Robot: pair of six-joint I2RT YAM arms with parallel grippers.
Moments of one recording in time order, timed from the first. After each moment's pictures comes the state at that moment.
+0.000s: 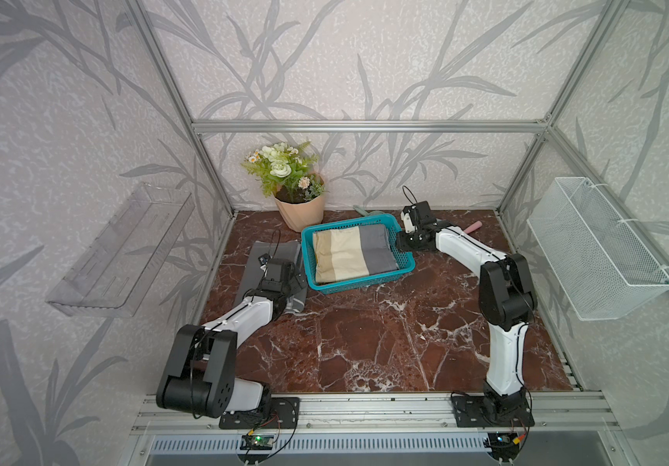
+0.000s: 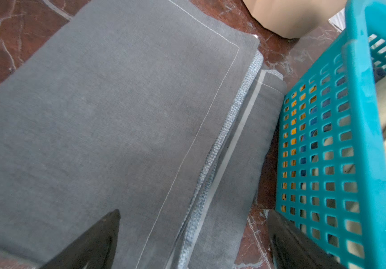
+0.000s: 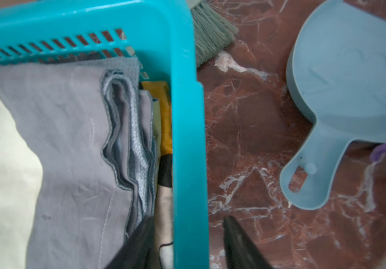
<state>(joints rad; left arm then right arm) -0.15 1.41 0.64 -0.07 -0.20 -0.62 0.34 2.08 1.66 -0.55 -0.06 0.24</state>
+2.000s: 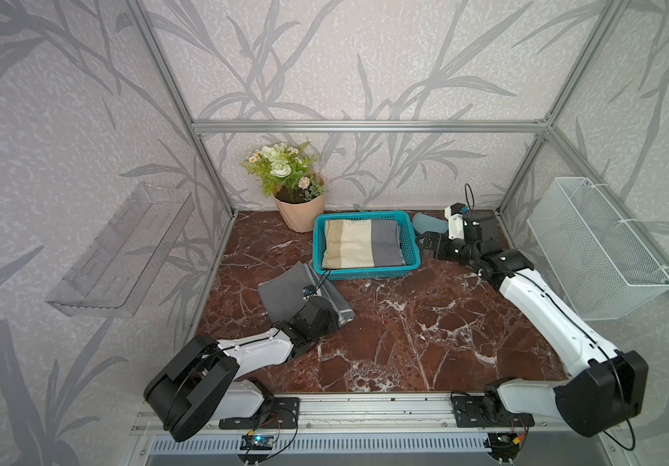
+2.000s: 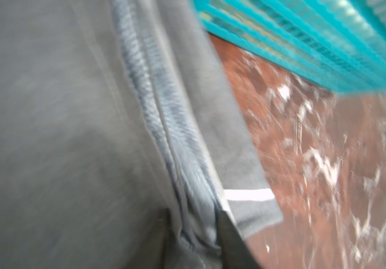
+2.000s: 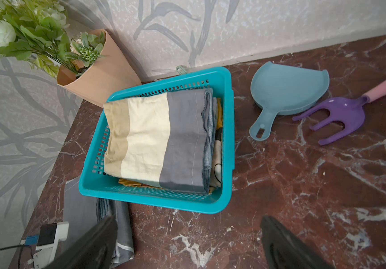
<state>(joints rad) -0.70 1.31 0.38 0.12 -0.11 -0.91 0.29 1.27 1.13 -0.48 -0.17 0.43</state>
